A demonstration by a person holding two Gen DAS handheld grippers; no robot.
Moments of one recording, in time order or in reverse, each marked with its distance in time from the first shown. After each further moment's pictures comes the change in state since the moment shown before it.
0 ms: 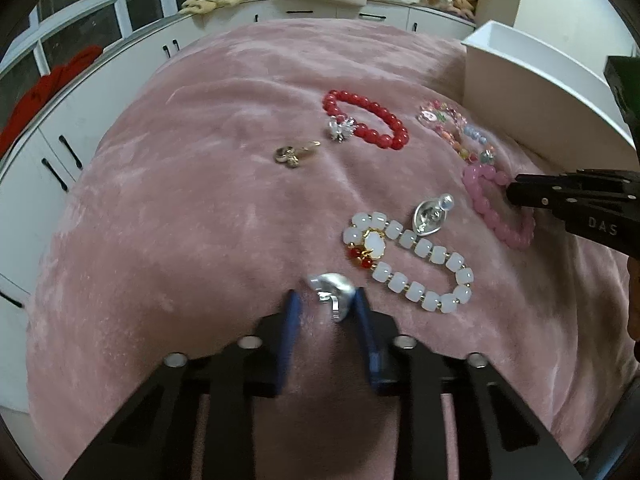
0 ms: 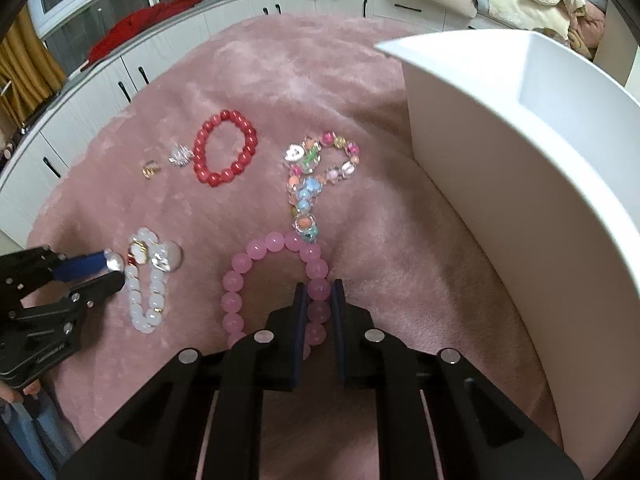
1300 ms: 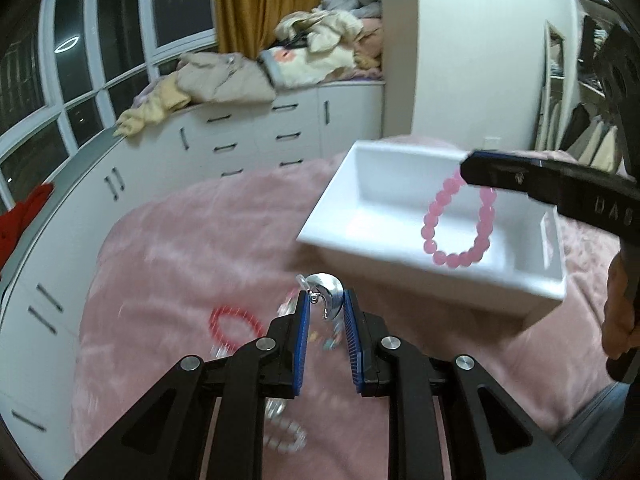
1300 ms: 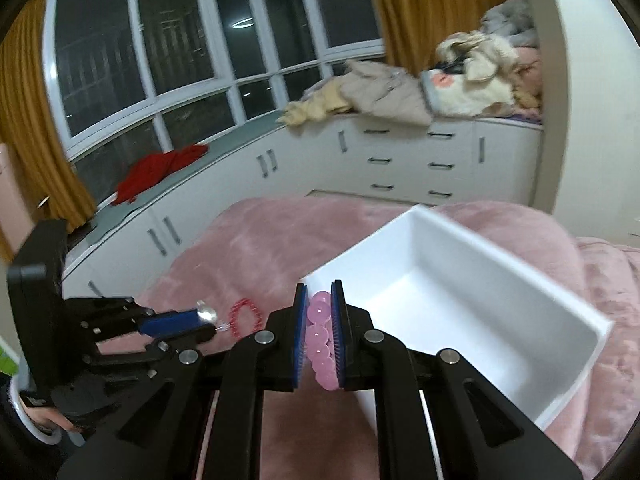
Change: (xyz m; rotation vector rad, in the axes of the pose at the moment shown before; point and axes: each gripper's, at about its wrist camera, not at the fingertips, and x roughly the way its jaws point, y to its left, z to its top) left arm -0.113 -0.127 0.118 0.261 -0.273 -0.122; right arm -0.196 -0.080 0.021 0.147 -0.460 0.051
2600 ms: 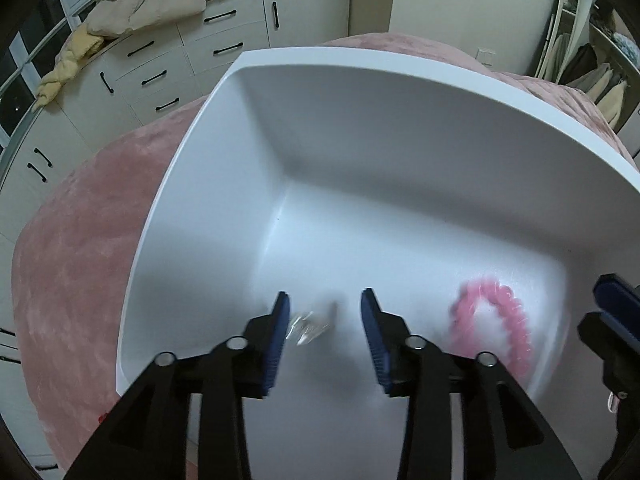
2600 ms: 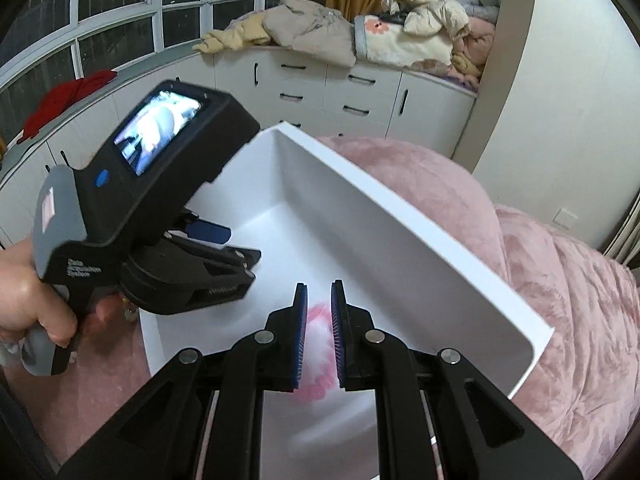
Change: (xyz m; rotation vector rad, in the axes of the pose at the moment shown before) left arm 0.236 -0.071 0.077 0.067 0.396 -0.096; right arm 0.059 -0.067 -0.028 -0.092 0.231 -0.351
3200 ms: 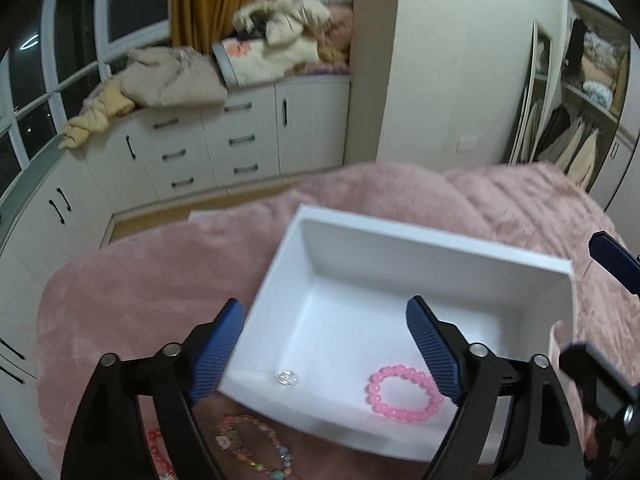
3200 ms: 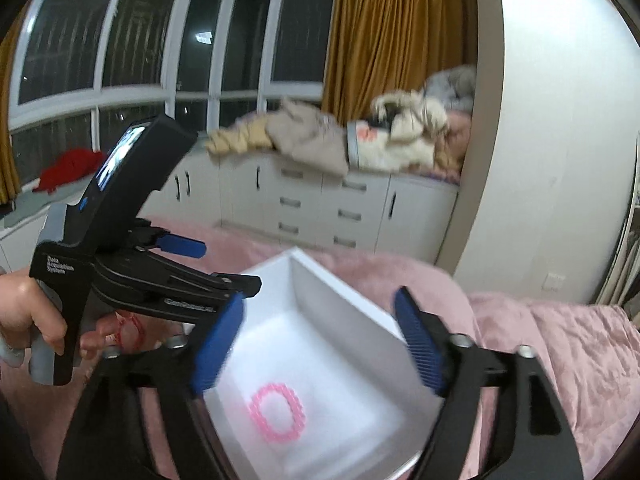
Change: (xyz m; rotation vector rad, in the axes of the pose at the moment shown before) left arm -0.131 0.035 -0.019 -0.036 -0.370 -0.036; right arm -0.085 0.011 0.005 0.005 -0.423 -0.011
